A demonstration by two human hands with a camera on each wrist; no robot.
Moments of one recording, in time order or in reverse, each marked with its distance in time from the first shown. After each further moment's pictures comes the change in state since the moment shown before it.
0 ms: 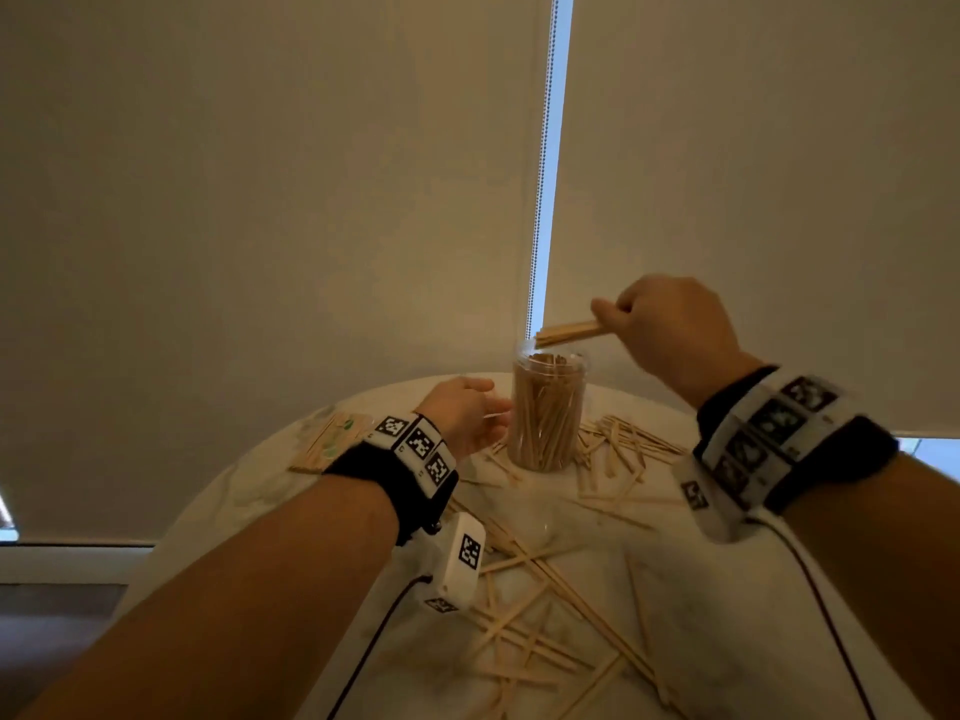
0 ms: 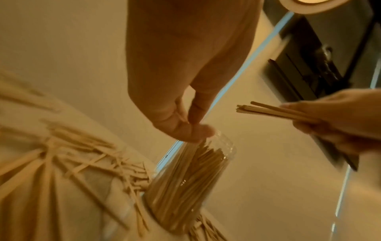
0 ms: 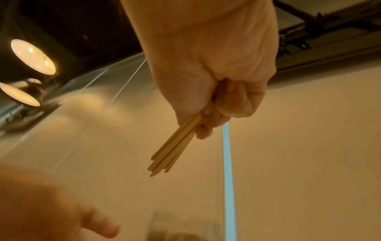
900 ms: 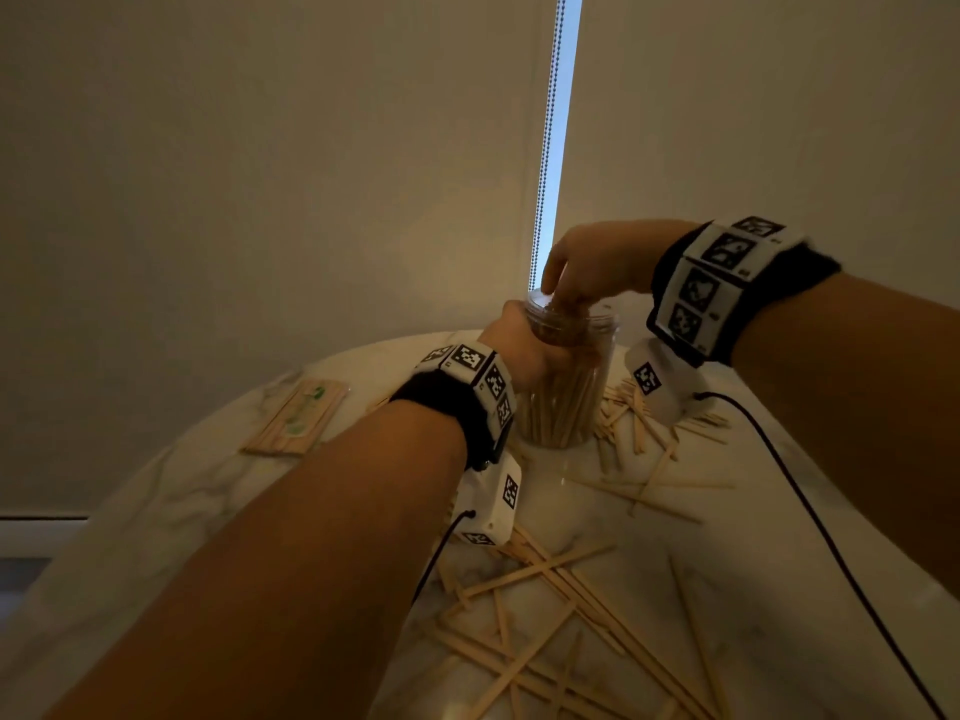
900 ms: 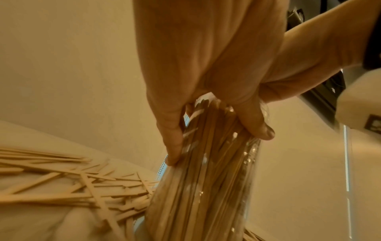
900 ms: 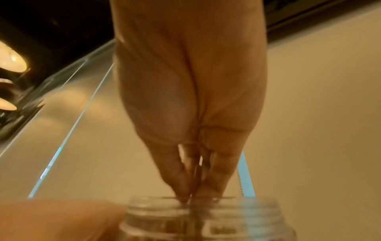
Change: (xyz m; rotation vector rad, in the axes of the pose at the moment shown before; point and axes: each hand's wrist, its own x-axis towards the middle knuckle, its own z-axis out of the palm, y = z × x) left_hand 0.113 -0.013 0.035 0.604 -0.181 0.398; right_hand 0.089 -0.031 0.083 -0.107 -0.672 -0.151
